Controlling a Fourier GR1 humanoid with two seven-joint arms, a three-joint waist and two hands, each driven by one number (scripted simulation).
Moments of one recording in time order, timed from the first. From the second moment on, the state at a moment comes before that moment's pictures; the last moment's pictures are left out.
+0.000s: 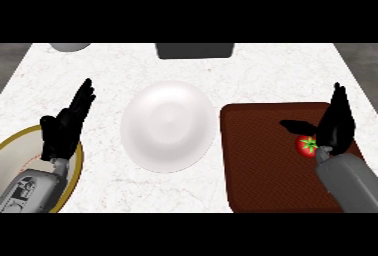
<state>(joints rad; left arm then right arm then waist) -0.24 0.43 -0.22 -1.40 0.19 0.26 0.05 -0.37 -0.48 0.34 -1.16 0.54 -0.78 0.74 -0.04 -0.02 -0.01</state>
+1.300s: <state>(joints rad) -0.25 0.38 -0.20 -1.39 0.13 0.22 0.05 -0.26 -0.61 0.27 -1.51 0.37 -0.19 1.14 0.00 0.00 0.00</state>
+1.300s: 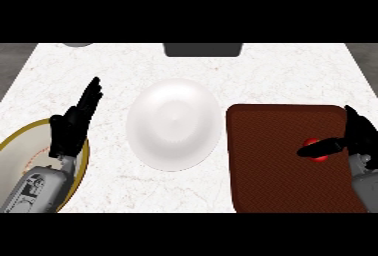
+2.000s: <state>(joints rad) -0.28 0.33 -0.14 -1.37 0.09 0.17 0.07 -0.23 -0.50 0.20 -1.32 0.42 -0.14 1.06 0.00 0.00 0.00</state>
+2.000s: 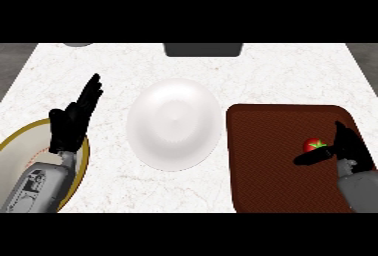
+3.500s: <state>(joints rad) -0.25 0.27 -0.06 -1.42 0.01 0.11 0.10 -0.08 -0.54 0.36 -1.69 0.77 -0.17 0.53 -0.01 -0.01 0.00</state>
